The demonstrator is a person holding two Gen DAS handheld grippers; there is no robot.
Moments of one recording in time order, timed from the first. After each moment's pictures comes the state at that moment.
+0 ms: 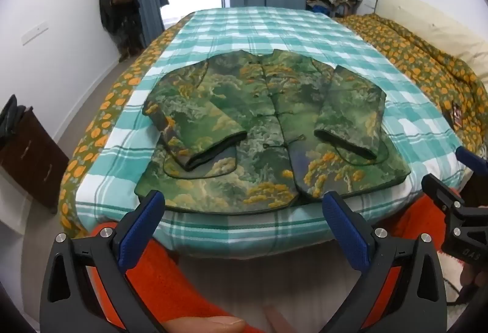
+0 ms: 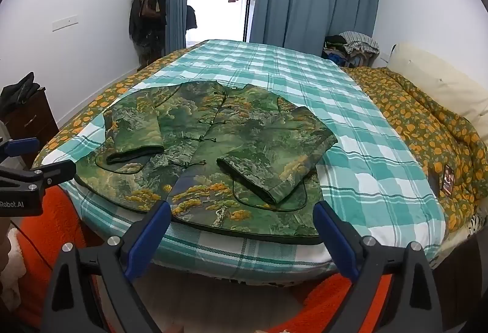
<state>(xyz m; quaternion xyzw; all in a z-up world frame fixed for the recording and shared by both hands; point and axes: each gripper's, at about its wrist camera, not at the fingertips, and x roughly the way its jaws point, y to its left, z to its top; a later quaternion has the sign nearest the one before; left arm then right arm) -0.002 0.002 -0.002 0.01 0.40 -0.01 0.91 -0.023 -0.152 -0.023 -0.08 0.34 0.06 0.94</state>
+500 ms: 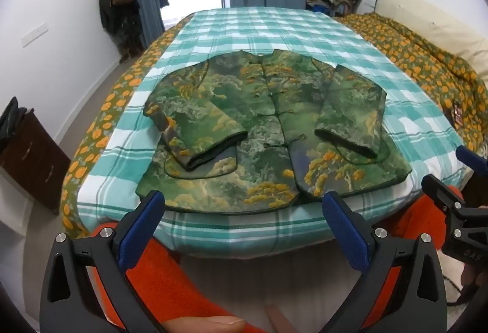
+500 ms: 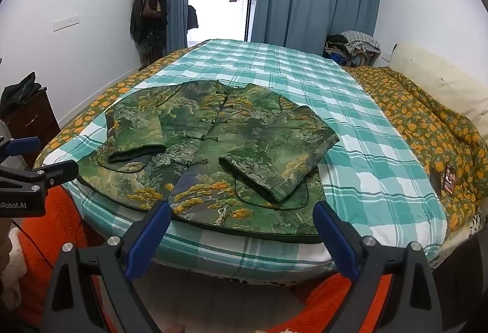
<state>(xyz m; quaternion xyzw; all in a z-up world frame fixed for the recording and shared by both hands) 0.000 0.000 -0.002 0.02 0.41 0.00 0.91 -0.026 -0.149 -0.026 -0.08 0.34 0.06 0.94</state>
